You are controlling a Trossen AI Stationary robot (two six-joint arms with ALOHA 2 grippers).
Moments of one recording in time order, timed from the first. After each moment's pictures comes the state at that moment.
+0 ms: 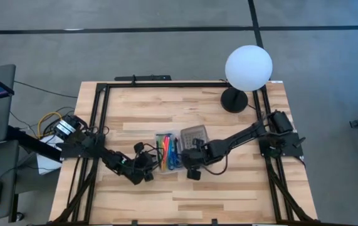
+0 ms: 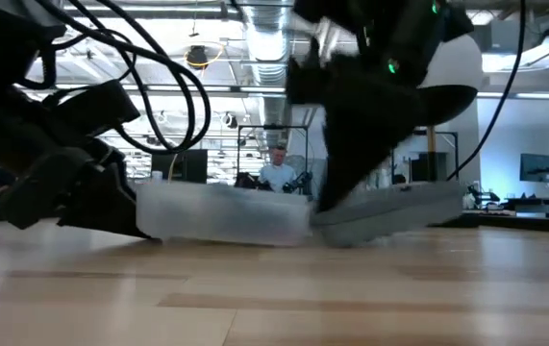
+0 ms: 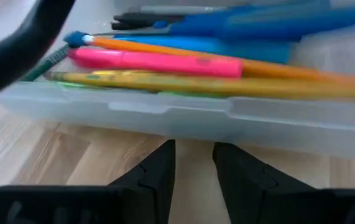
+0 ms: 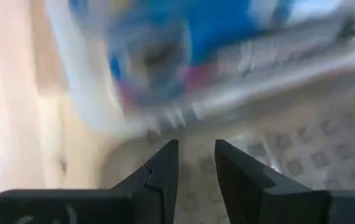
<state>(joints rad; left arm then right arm) -0.56 1.79 0.50 0.31 -0.74 -0.60 0.29 1.93 1.21 -0.44 0.19 0.34</state>
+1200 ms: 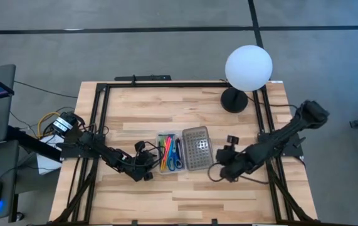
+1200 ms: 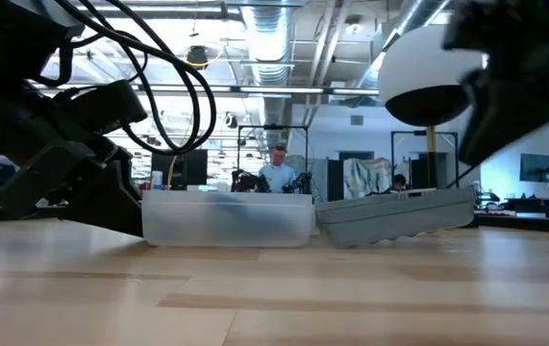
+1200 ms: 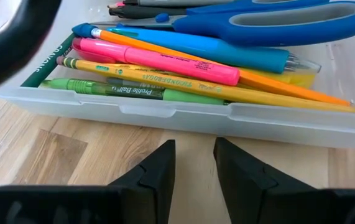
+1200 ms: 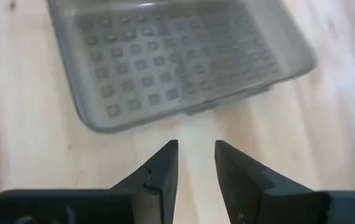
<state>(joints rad) -0.53 1.72 0.50 0.23 -0.65 -0.57 0.57 1.47 0.88 -0.76 0.55 0.60</state>
